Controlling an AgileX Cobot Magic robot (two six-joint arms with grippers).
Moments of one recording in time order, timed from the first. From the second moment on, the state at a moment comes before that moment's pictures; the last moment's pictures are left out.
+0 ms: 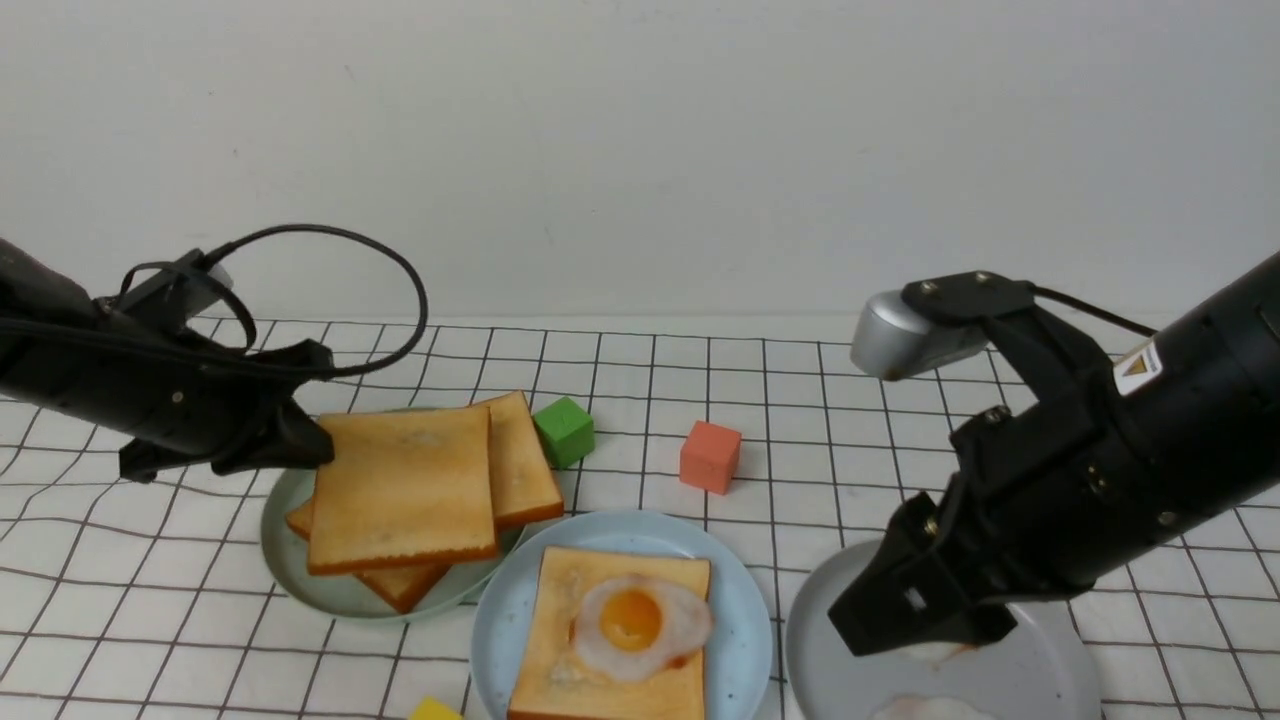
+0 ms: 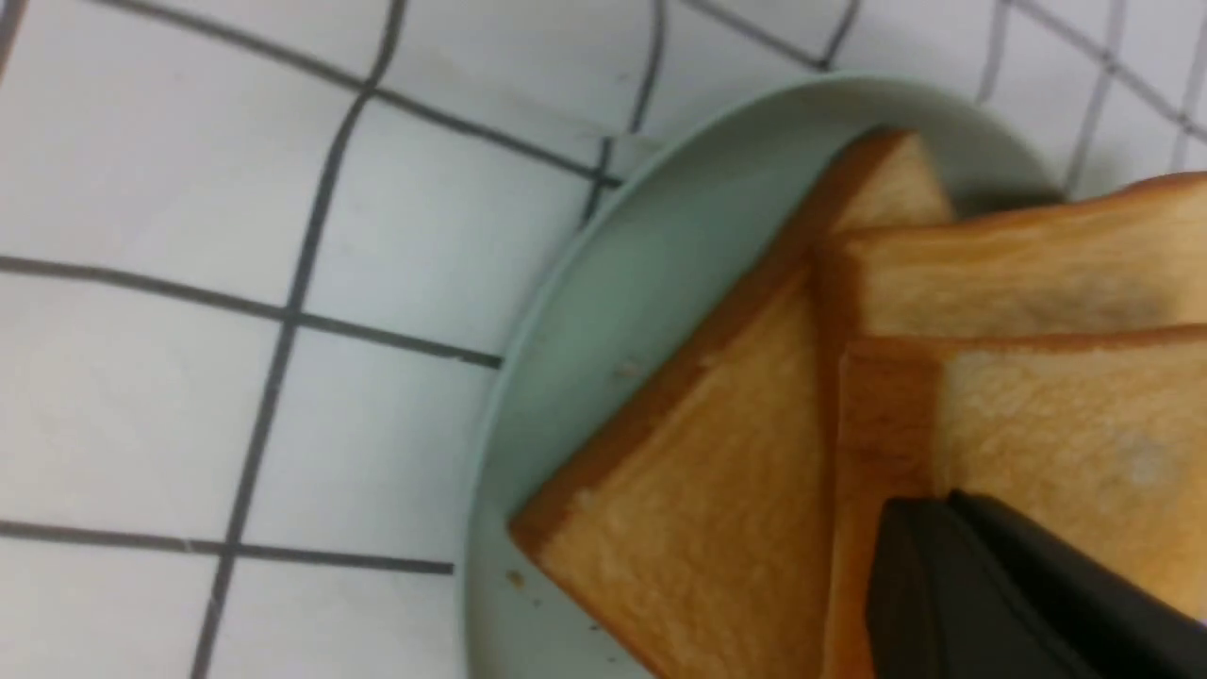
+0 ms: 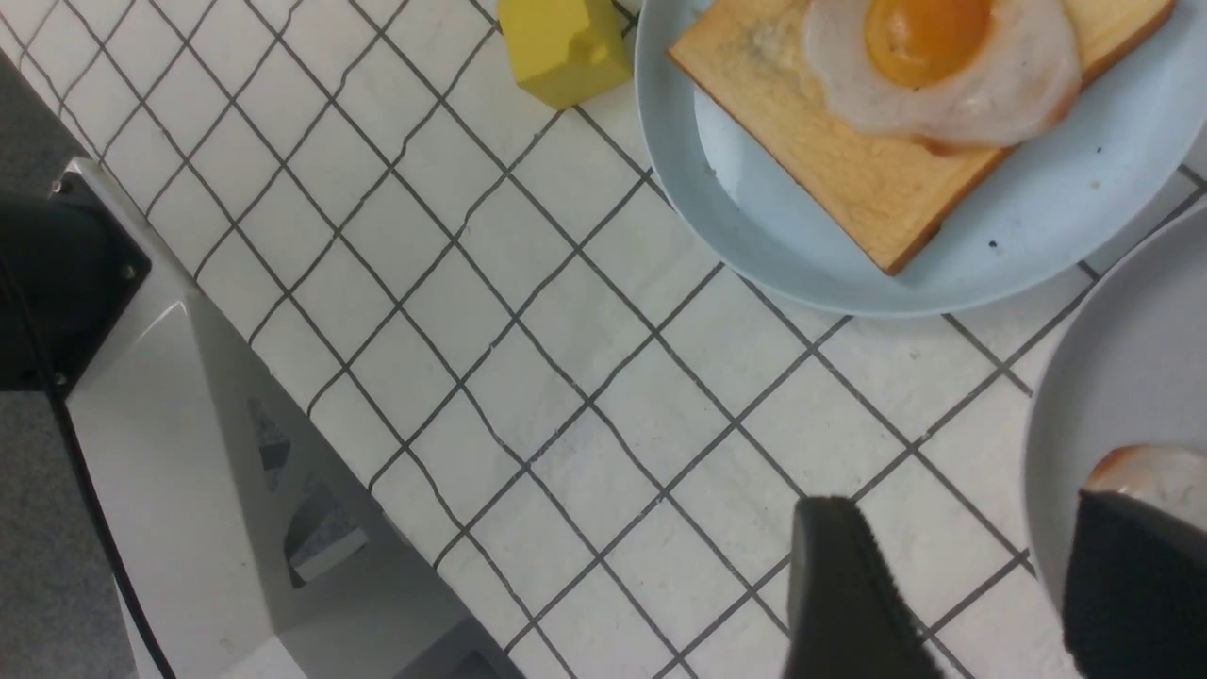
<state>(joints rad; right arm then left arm) 0.45 1.36 -1.07 0.60 1.02 -0.45 0.10 1.79 -1.13 -0.78 0.62 0.36</state>
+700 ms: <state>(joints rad) 0.45 1.36 -1.08 0.60 1.04 -0.45 0.20 1.88 -1.13 -1.04 0.73 0.67</state>
